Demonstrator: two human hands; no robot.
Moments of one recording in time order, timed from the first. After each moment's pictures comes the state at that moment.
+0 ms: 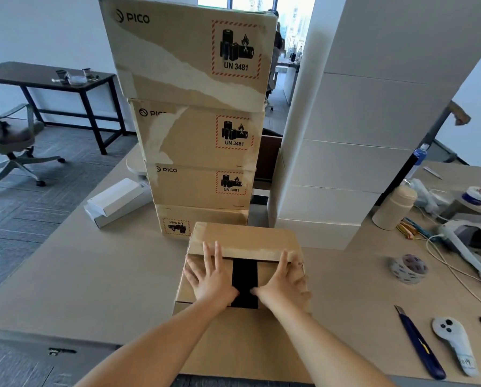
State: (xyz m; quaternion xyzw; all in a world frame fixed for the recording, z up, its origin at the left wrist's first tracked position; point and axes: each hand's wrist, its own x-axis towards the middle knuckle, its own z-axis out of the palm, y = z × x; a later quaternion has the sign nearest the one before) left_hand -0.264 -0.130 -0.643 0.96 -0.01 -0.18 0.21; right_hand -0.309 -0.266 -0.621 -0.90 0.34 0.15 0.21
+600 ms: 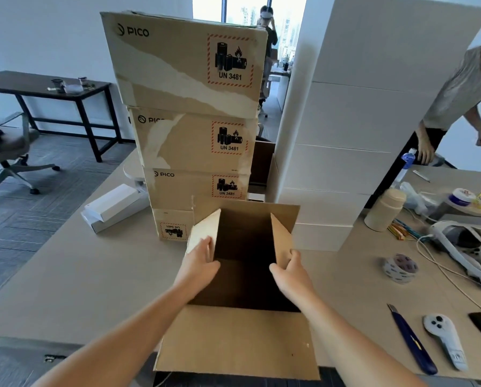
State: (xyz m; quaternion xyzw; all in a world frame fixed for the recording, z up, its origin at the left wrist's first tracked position) left_hand -0.257 -0.088 -0.587 0.88 -0.02 -0.14 0.45; right_hand -0.324 -0.306 -0.596 -0.88 0.28 0.05 0.38
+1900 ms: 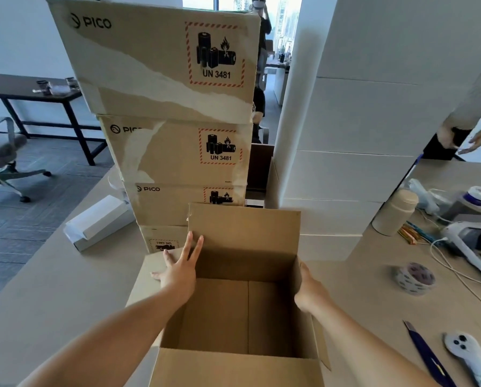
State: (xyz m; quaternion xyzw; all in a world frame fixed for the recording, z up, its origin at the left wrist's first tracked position) left_hand -0.154 -0.091 -0.648 0.98 -0.10 -0.15 0.00; right_hand -0.268 -0.364 -0.630 -0.90 0.32 0.18 0.23
